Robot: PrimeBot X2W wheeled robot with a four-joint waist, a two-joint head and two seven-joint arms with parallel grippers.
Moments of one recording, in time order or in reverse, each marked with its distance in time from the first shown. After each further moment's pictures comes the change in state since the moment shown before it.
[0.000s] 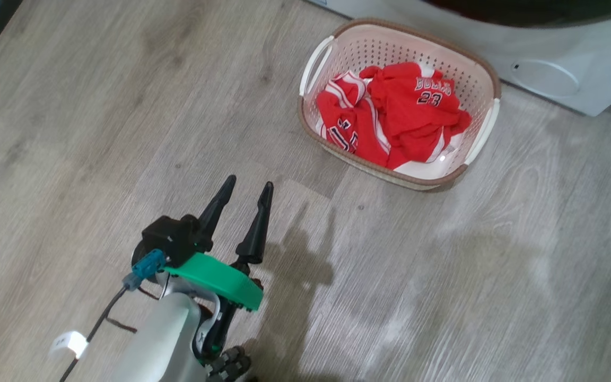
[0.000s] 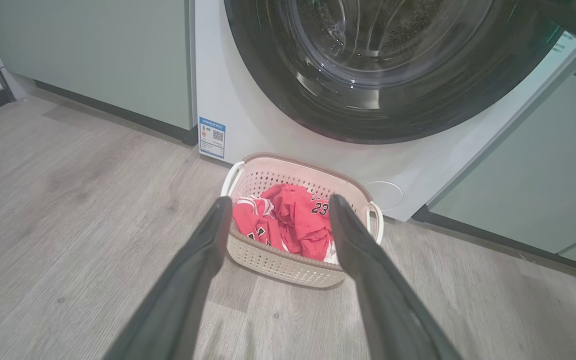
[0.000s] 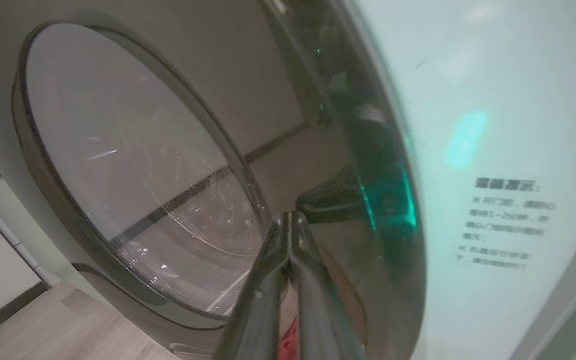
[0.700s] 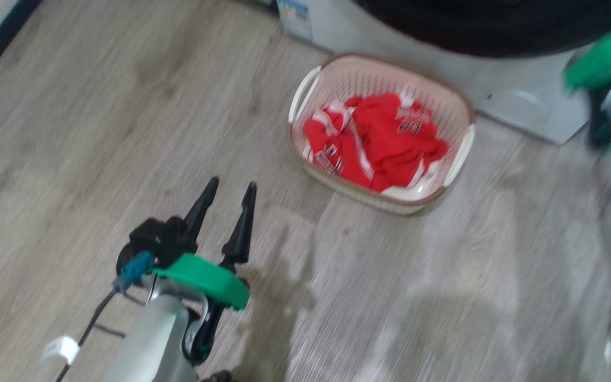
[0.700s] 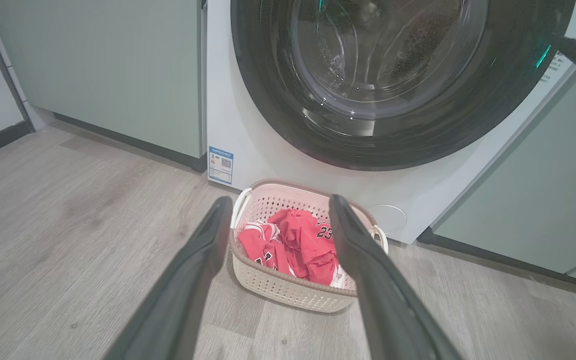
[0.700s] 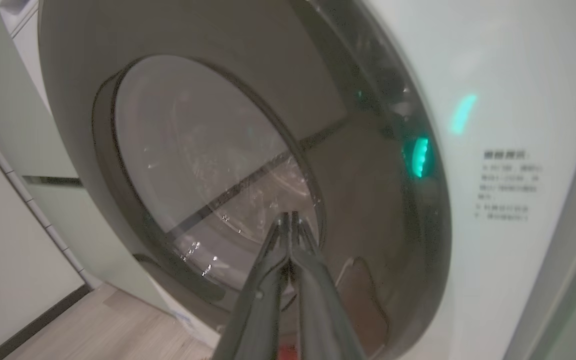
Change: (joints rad) left arm 0.001 -0.003 0.055 0.021 0.040 0.000 0.000; right arm 0.194 0.088 0.017 -0.166 0.077 -0.001 -0.001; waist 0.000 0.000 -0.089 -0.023
